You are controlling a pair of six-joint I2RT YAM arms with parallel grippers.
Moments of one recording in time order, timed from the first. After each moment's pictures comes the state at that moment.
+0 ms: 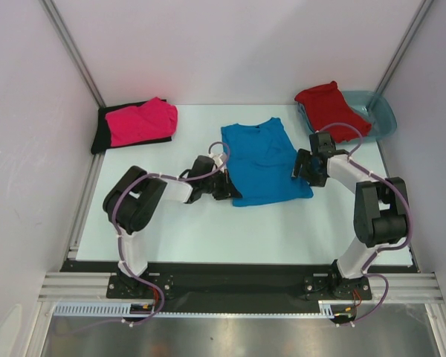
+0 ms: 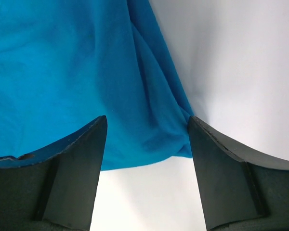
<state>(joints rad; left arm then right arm) -0.55 1.94 0.90 0.35 0.50 -0.71 0.14 1.70 1.09 -0.45 -0.01 0.44</state>
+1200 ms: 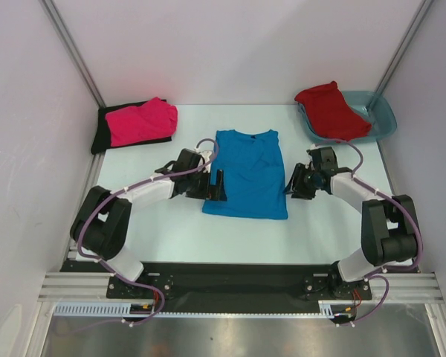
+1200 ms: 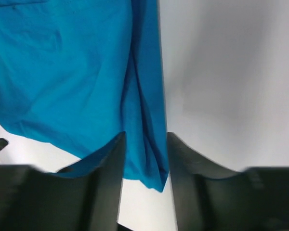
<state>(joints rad) -0.49 1.62 0.93 -0.27 0.28 -0.34 0.16 1.52 0.86 -0.34 -0.31 0.49</state>
